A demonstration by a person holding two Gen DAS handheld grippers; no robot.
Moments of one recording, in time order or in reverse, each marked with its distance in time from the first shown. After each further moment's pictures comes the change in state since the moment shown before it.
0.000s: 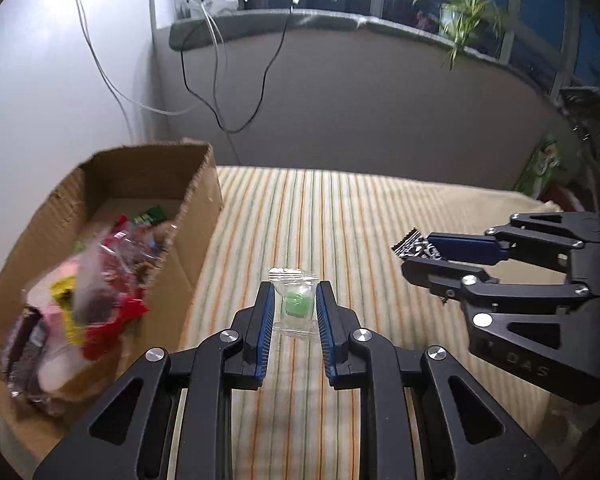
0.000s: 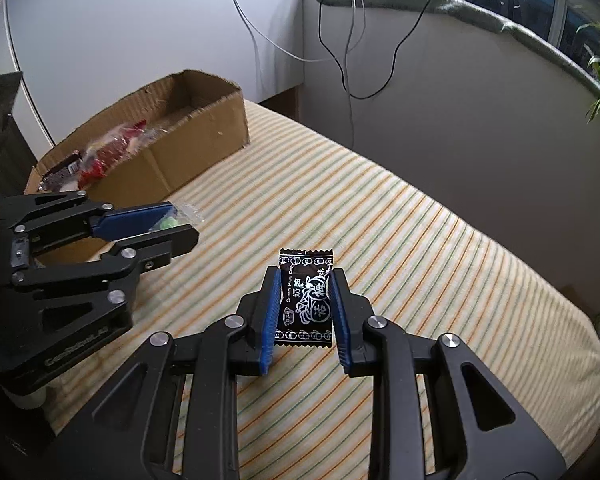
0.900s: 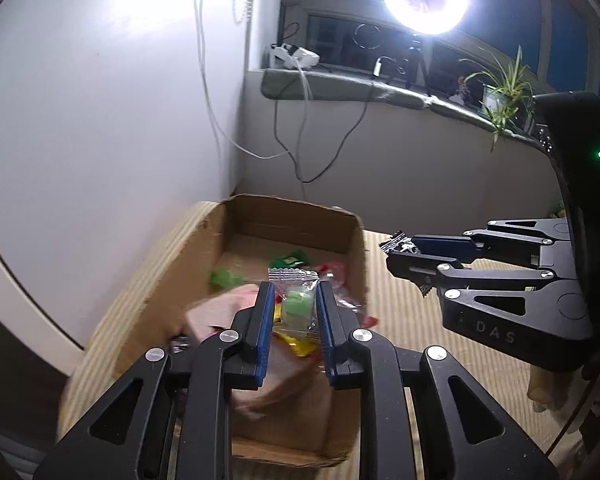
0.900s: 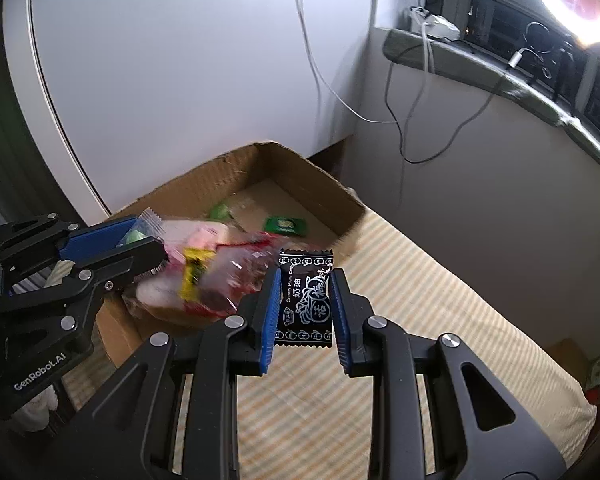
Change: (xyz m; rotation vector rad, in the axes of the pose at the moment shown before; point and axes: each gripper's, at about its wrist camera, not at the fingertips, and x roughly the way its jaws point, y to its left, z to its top) left arm -0.080 0.123 0.007 -0.121 -0.141 0.070; right arm -0.008 0.111 0.097 -0.084 -0.065 0.029
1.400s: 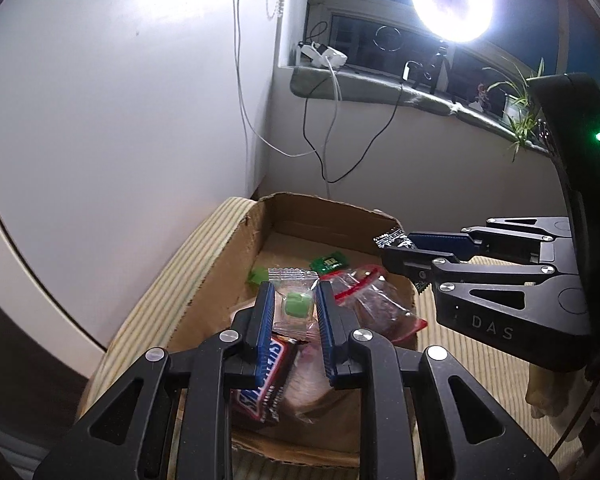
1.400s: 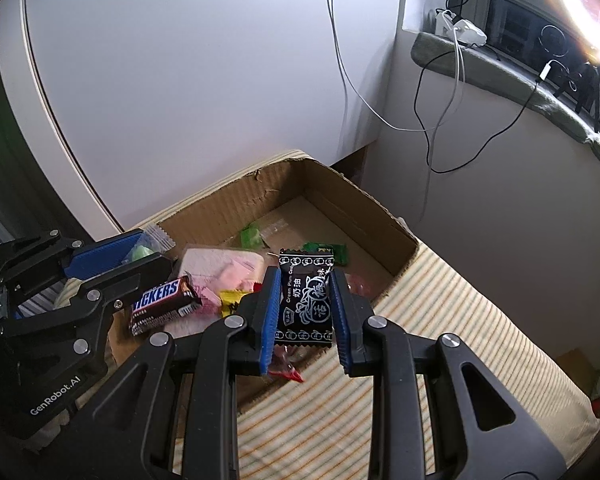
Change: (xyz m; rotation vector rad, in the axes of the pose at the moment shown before) left arm 0.009 0.035 0.001 -0.046 0.005 0.036; right arm 0.025 0.029 0.029 -0.009 0.012 0.033
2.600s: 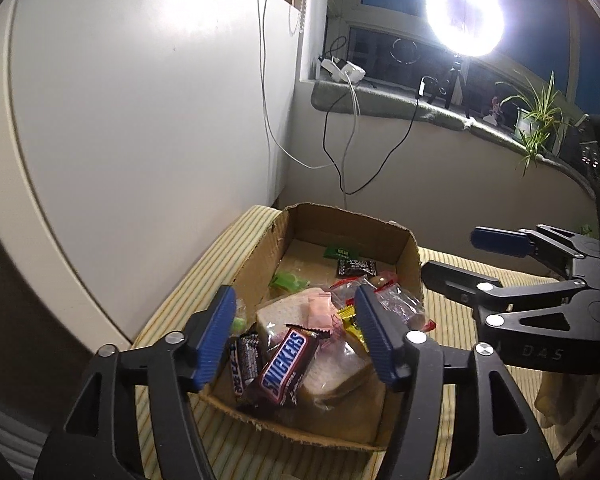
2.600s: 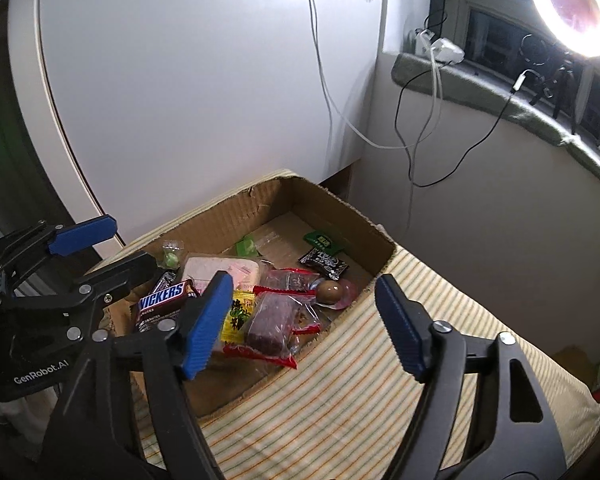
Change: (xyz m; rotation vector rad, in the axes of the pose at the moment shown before) left arm -0.030 0.004 -0.004 -0.024 -0.046 0.065; right arm -0.037 0.002 -0.018 0.025 -0.099 -0.051
